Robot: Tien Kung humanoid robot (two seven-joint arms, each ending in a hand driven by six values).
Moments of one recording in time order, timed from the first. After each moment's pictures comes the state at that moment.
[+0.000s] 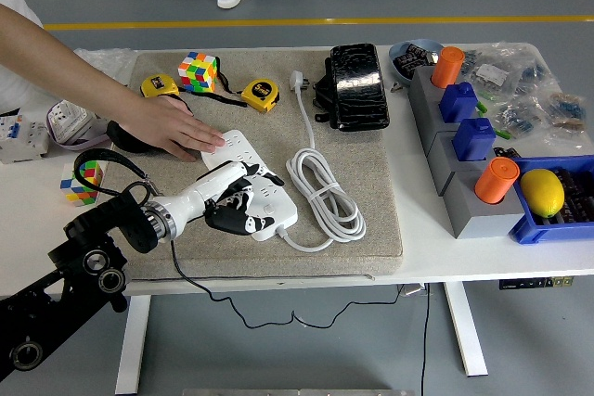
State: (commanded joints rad) left arm -0.30 0.30 -0.92 -1.52 1.53 -0.05 0.21; right arm -0.10 -0.27 1.23 0.33 -0.32 -0.14 0.12
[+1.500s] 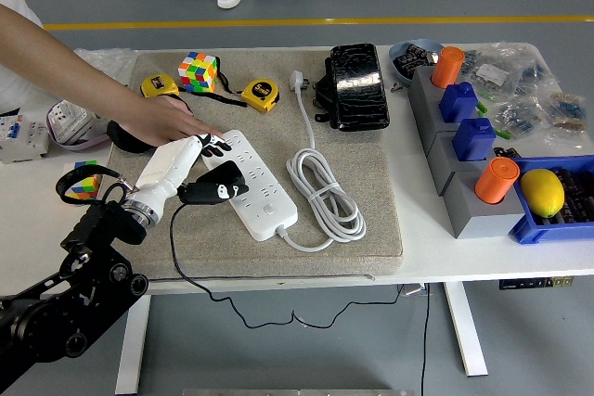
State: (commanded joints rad) left arm -0.34 0.24 -0.89 -1.19 1.93 0.31 0.13; right arm -0.11 -0.28 1.22 0.33 -0.32 -0.15 0.12
